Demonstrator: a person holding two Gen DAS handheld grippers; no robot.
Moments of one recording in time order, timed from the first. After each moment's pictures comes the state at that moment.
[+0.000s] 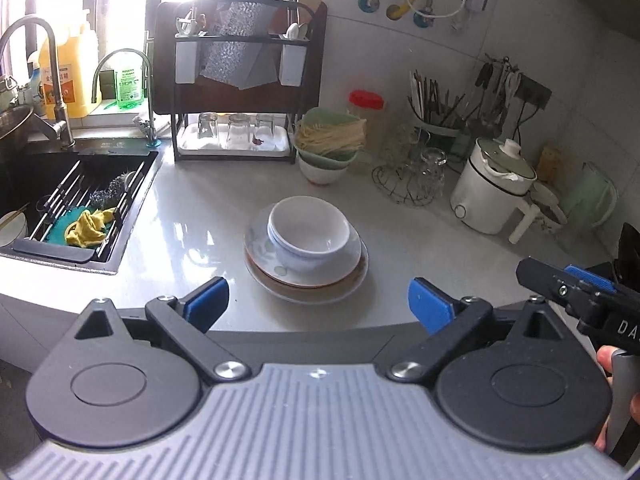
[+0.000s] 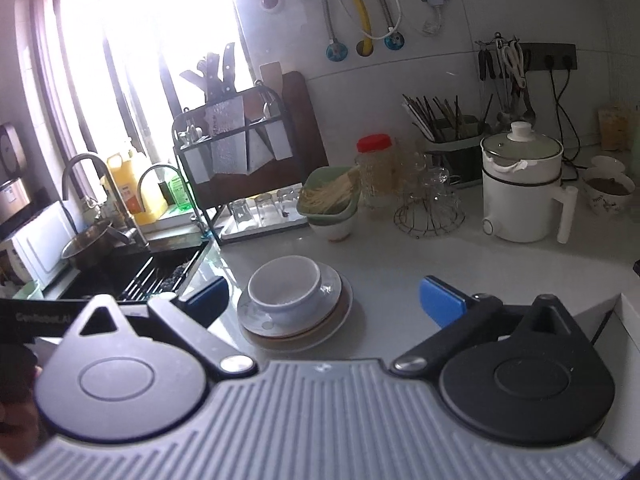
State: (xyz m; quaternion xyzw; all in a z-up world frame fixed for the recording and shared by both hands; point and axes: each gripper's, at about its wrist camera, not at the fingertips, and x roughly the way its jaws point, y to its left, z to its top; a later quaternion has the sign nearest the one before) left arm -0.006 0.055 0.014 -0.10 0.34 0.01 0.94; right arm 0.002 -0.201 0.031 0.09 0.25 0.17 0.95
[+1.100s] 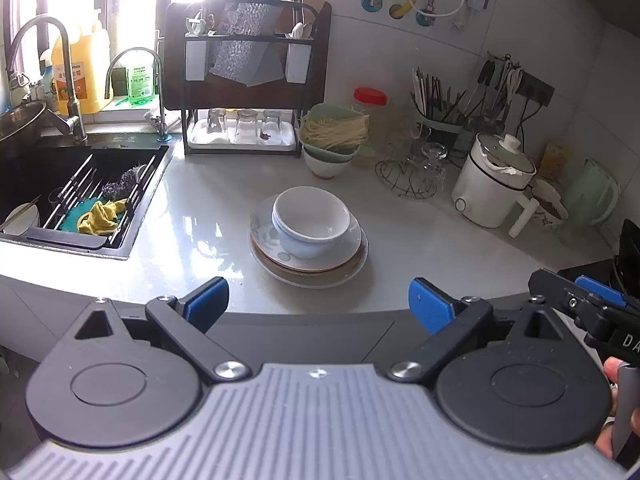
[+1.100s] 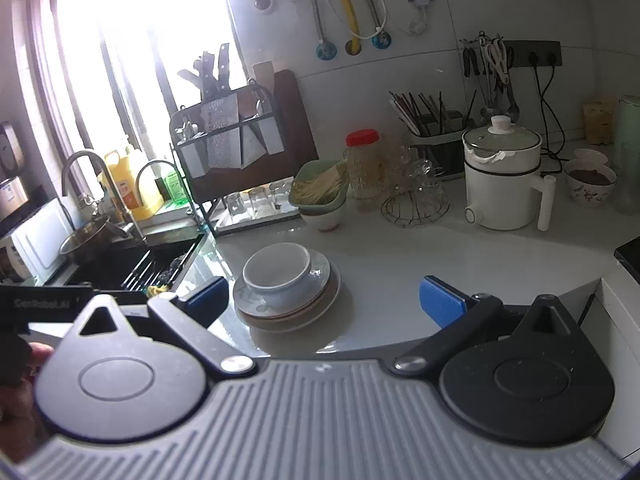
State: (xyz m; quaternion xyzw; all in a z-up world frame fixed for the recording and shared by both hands) left arm -0.034 0.042 0.025 -0.10 0.34 0.03 0.93; right arm -0.031 -0.219 0.033 0.09 0.25 0.16 0.95
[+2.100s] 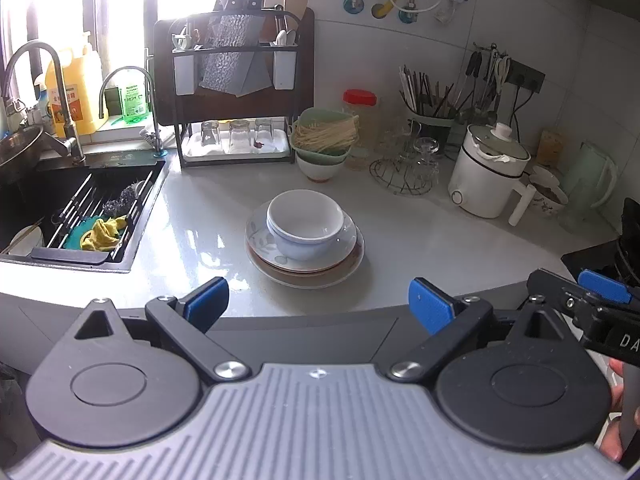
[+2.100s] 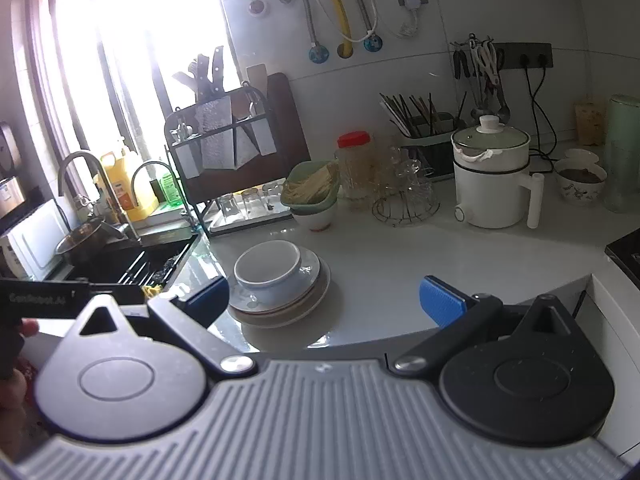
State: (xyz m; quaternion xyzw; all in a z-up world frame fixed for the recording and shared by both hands) left arm -0.043 0.017 0.023 -0.06 0.34 0.03 0.94; right arm -0.041 -0.228 0.027 0.09 0.25 0.15 0.95
